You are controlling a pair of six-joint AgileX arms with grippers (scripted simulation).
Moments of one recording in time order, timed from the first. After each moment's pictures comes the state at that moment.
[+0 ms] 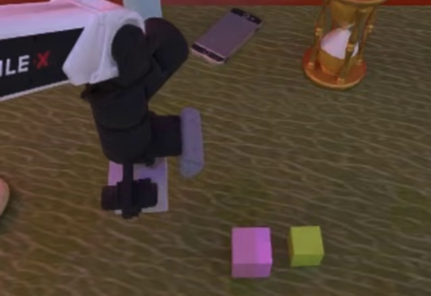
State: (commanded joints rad) left arm -0.55 1.85 1.31 -1.08 0.01 0.95; right arm 0.01 0.00 0.00 0.00 0.00 0.00
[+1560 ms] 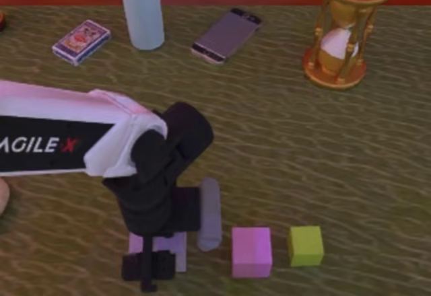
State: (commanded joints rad) left arm -0.70 1.82 0.98 -0.74 0.00 0.86; right arm 0.01 0.00 0.00 0.00 0.00 0.00
